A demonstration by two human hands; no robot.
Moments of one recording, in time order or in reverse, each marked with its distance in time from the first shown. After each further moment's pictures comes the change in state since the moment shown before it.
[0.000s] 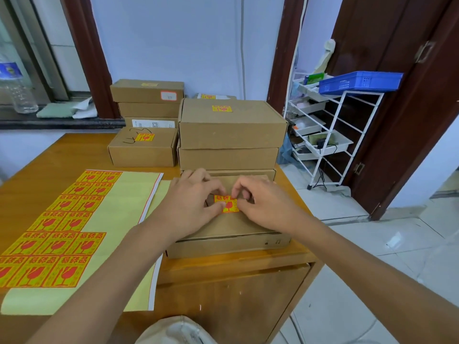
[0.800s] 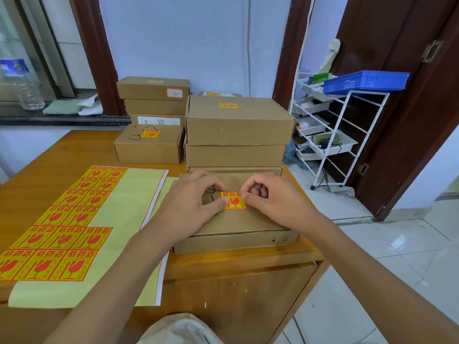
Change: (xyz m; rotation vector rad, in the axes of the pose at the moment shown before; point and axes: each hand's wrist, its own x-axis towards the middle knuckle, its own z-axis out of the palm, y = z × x) left_hand -0.014 -0.013 0.007 -0.217 0.107 -0.018; right_hand -0.007 0.011 0.002 0.218 0.070 -0.024
